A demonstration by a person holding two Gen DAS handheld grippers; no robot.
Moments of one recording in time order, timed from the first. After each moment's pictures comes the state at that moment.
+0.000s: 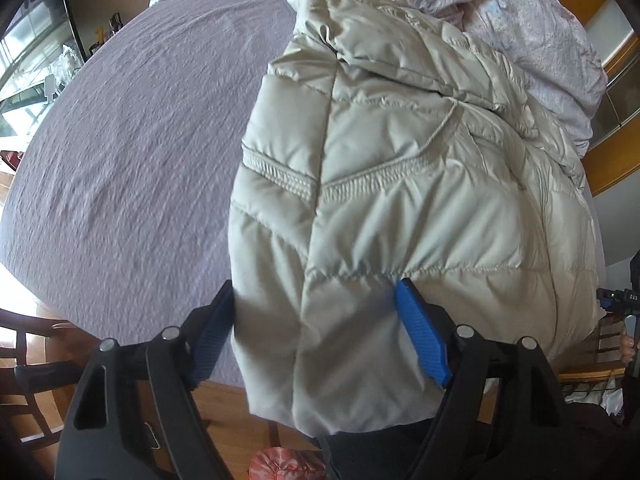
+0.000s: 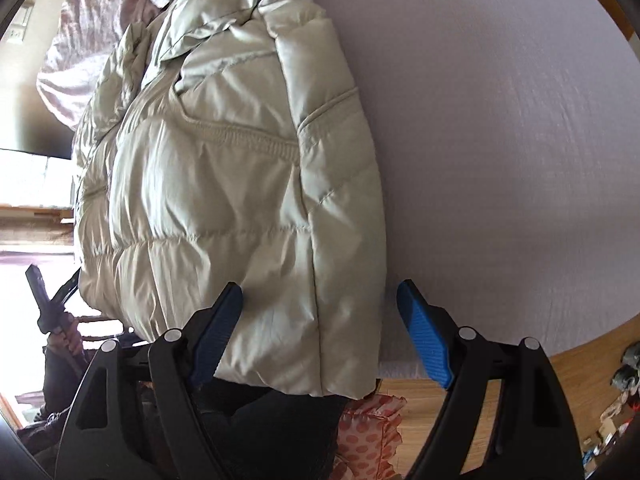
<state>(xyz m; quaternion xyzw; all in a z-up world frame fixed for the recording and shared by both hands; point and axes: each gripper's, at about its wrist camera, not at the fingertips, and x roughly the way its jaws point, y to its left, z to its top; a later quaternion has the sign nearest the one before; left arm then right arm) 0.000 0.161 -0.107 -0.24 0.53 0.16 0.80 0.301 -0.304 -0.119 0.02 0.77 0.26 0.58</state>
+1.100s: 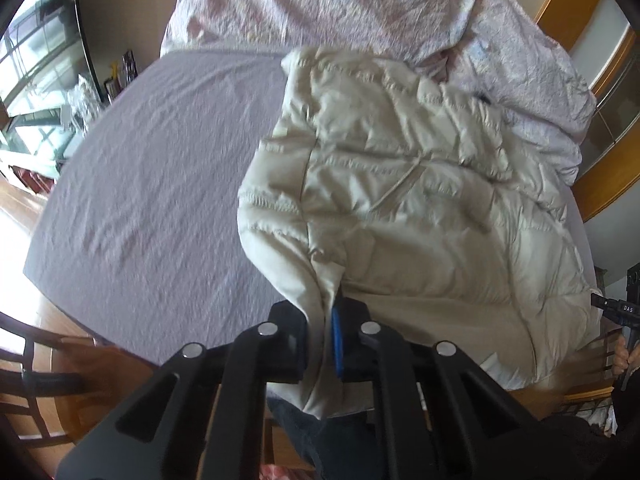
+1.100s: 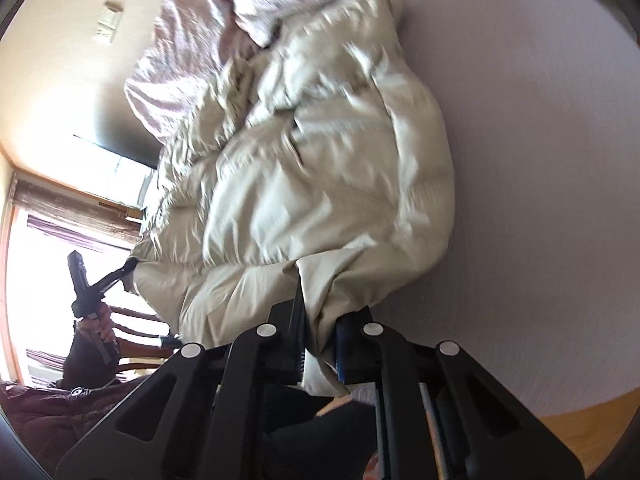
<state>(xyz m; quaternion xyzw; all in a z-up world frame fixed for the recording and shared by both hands) 0.005 0.153 -0.038 -0.22 0.47 0.18 0.84 0.314 -0.301 -0.075 0.10 0.67 0.39 0.62</state>
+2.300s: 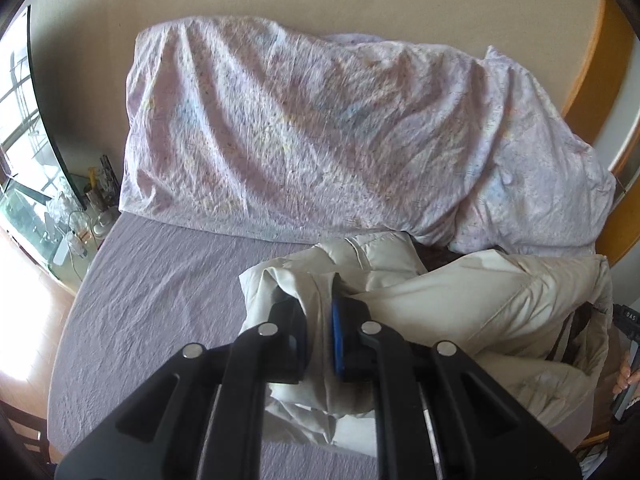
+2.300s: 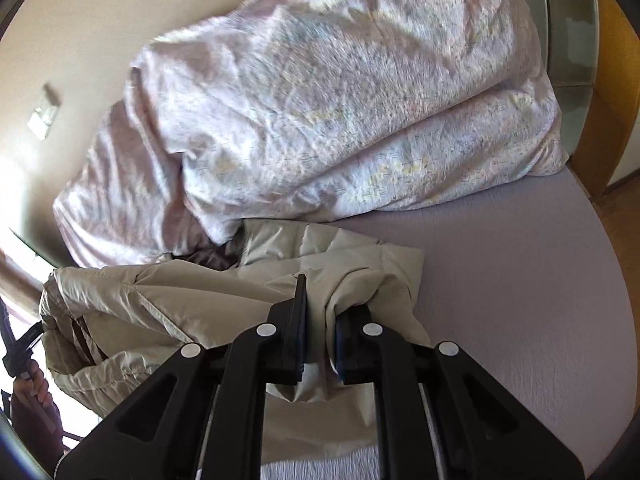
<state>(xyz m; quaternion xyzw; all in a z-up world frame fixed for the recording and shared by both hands) 0.229 0.250 0.055 -0.19 0.40 0.21 0.87 0.495 -0.163 -0.030 0.05 0.57 0.25 0.78</state>
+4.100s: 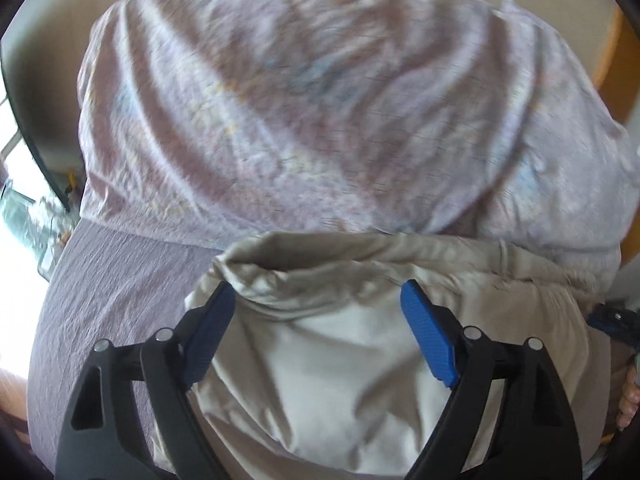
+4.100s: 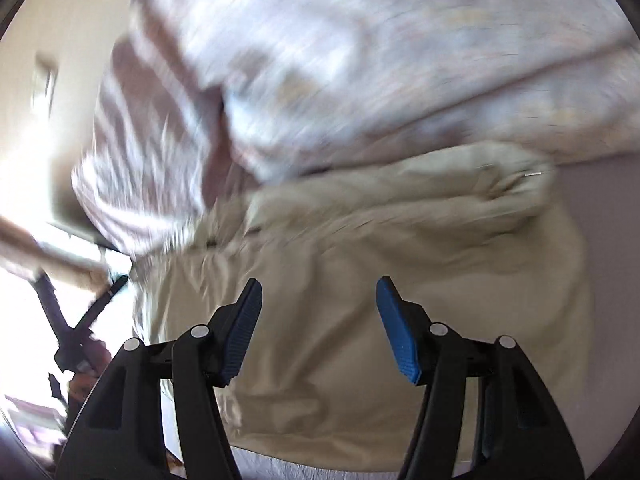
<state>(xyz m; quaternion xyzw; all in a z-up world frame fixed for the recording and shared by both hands) 0.318 0.220 0.016 -0.17 0.43 0.21 0.86 0.476 -0.040 -0.082 0.06 0.65 0.33 0.68</state>
